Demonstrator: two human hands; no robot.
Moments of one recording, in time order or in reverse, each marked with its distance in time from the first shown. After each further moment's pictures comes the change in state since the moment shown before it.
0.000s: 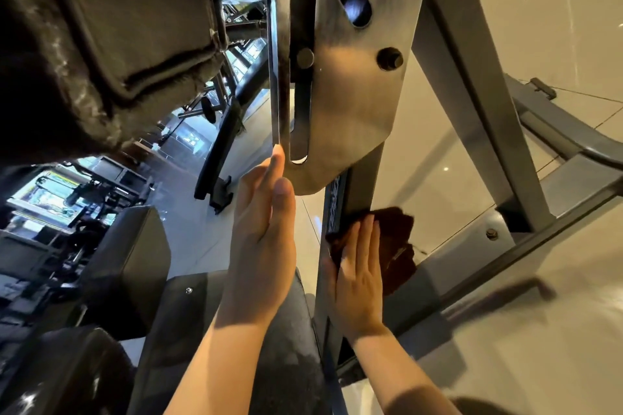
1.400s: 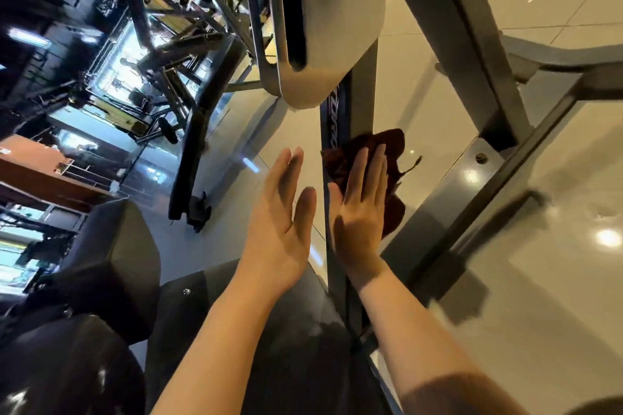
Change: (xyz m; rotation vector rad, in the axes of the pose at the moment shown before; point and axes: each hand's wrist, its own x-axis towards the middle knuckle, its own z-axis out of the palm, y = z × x) left_hand -0.044 -0.085 -0.023 -0.033 -0.403 -0.033; right_hand -0.010 -0.012 0.043 -0.091 0.317 0.153
